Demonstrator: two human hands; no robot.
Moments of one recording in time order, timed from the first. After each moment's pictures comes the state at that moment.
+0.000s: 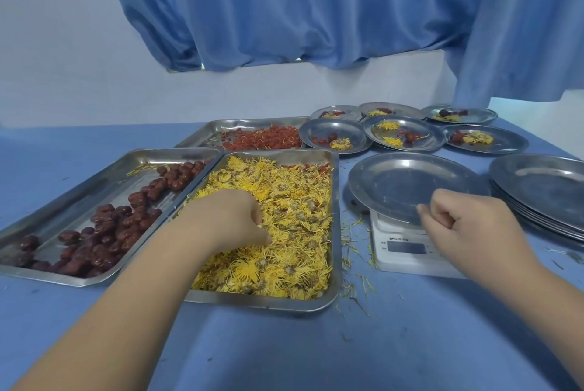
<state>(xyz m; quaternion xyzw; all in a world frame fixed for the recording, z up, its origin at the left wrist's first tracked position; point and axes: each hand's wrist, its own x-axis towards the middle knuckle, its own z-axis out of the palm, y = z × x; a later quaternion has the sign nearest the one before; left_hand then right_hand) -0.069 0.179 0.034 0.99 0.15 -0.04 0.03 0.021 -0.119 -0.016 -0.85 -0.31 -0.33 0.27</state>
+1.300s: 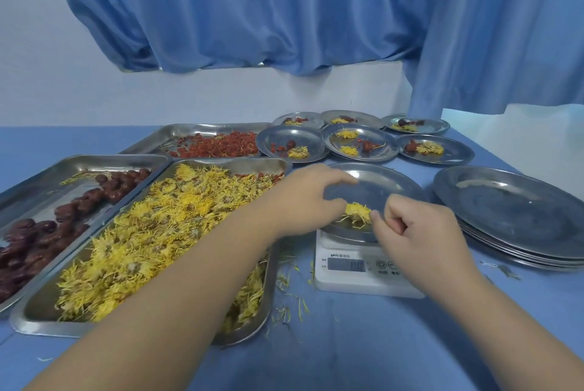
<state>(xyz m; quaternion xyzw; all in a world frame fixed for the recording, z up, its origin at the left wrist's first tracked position) 0.039 0.060 0.026 0.96 -0.14 0.09 0.24 0.038 -0.134 -0.015 -0.84 -0.29 -0.28 0.35</state>
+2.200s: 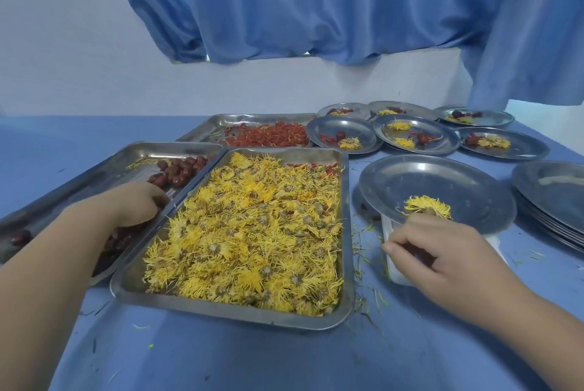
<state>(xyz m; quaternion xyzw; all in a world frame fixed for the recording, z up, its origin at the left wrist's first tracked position) -0.063 0.356 0.009 0.95 0.29 -0.07 0.05 0.008 -0.090 -0.026 -0.83 -0.44 -0.21 0.28</state>
